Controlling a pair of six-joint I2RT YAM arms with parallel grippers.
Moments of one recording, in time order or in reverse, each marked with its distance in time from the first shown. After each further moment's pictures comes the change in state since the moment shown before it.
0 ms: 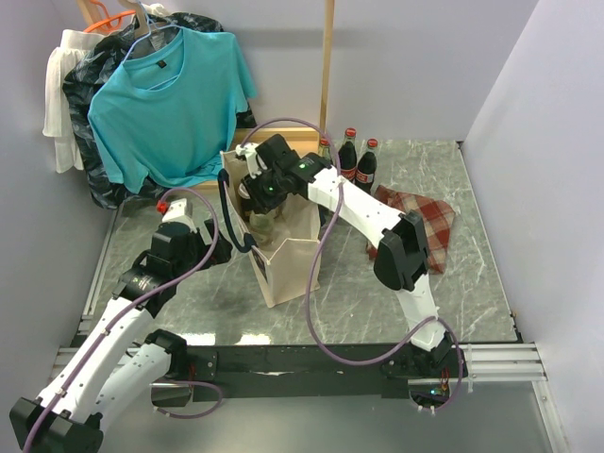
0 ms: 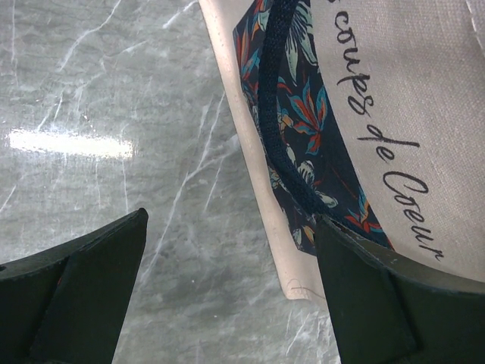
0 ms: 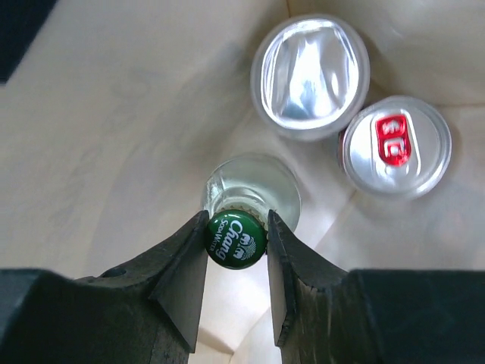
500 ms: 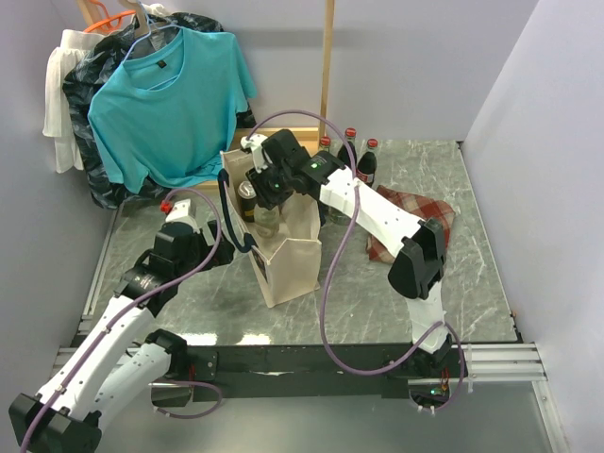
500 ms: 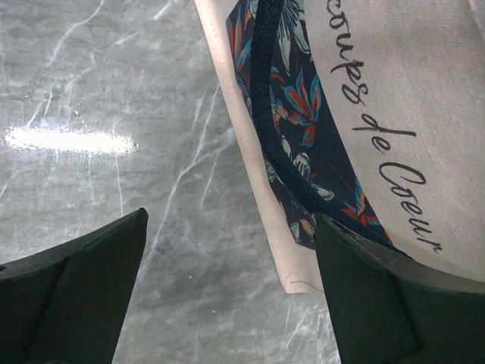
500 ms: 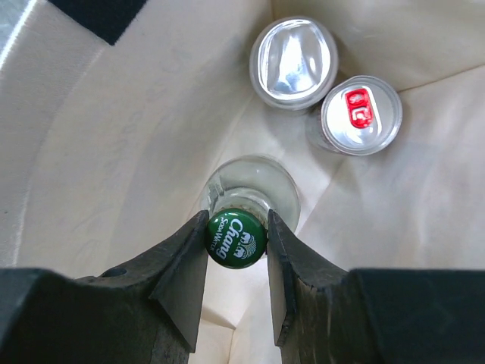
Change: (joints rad) left arm -0.023 0.008 0.002 -0.007 0.000 0.000; right arm 0.015 -0.138 -0.069 -0.006 0.075 0.010
